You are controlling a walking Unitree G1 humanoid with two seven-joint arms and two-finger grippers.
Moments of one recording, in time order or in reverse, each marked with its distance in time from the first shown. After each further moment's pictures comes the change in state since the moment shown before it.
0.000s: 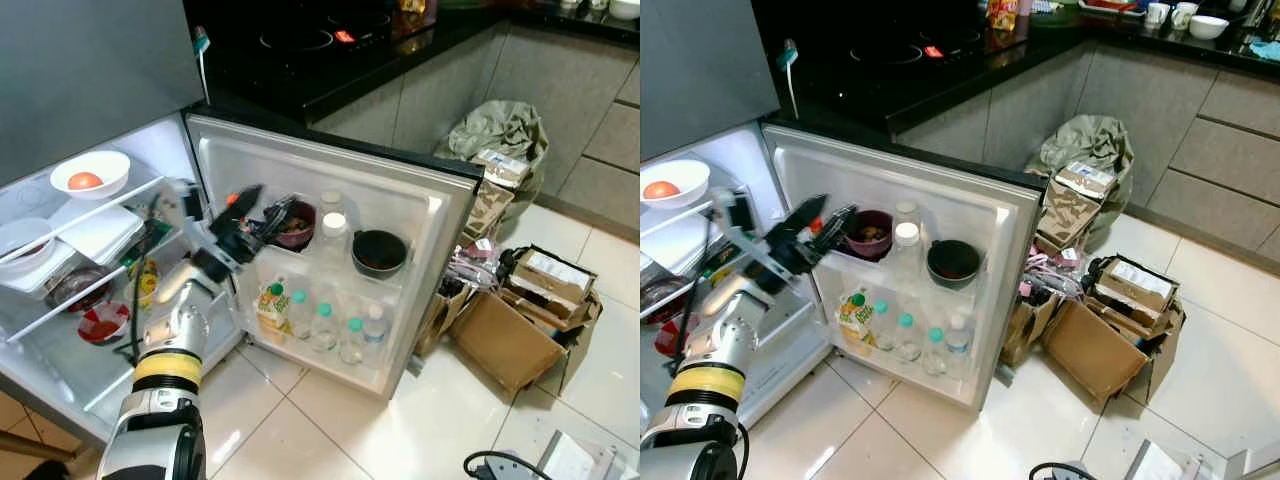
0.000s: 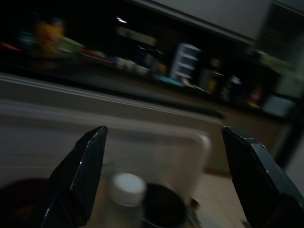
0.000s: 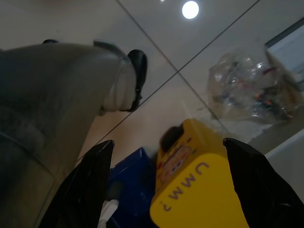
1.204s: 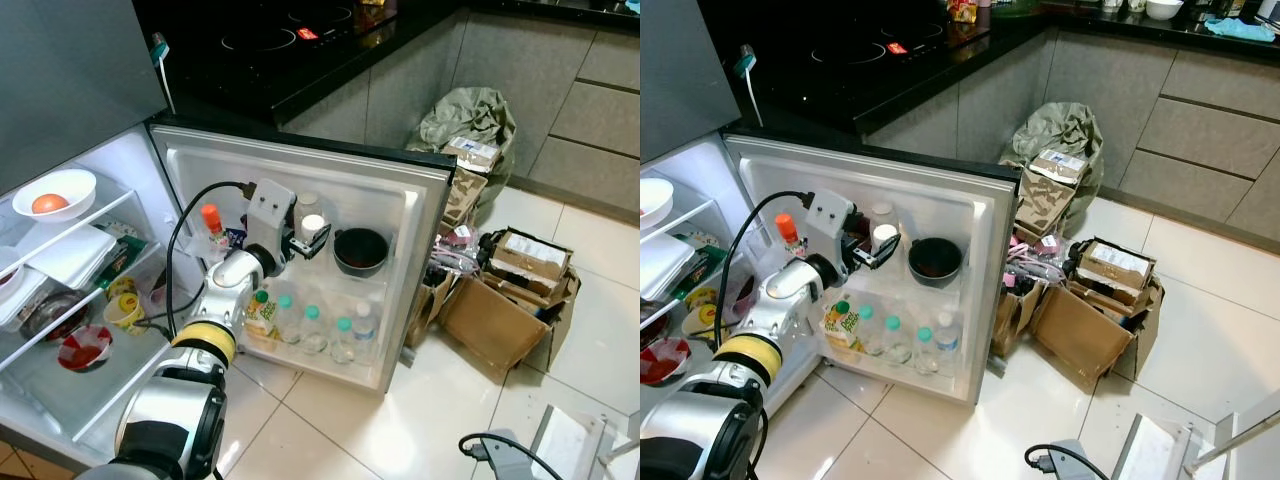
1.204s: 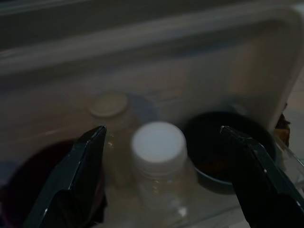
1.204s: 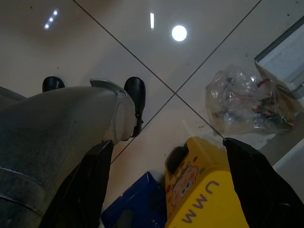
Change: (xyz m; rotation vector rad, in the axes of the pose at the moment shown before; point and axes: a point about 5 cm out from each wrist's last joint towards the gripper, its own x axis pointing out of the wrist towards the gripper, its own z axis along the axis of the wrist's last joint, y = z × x) left arm 0.037 0.009 -0.049 0.368 0.409 0.304; right arm 0.002 0.004 0.014 -0.008 -0.085 -0.034
